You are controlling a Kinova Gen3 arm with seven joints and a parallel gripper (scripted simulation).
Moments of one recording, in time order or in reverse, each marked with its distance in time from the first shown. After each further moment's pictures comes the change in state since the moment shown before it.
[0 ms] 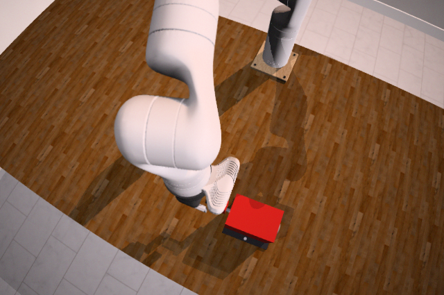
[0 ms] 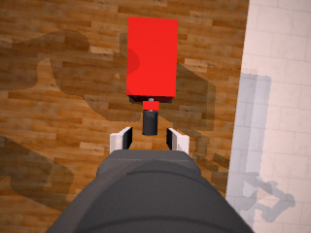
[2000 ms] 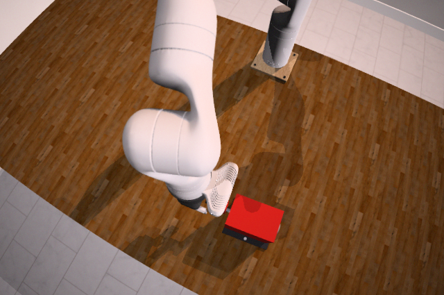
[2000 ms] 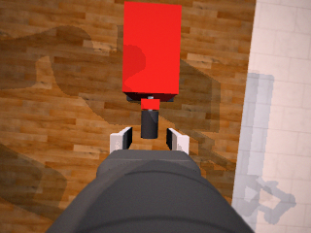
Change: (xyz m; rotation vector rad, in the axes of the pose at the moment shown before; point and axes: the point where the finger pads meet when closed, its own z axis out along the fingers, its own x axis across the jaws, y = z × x) arm 0.001 0.000 0.026 0.000 0.000 0.002
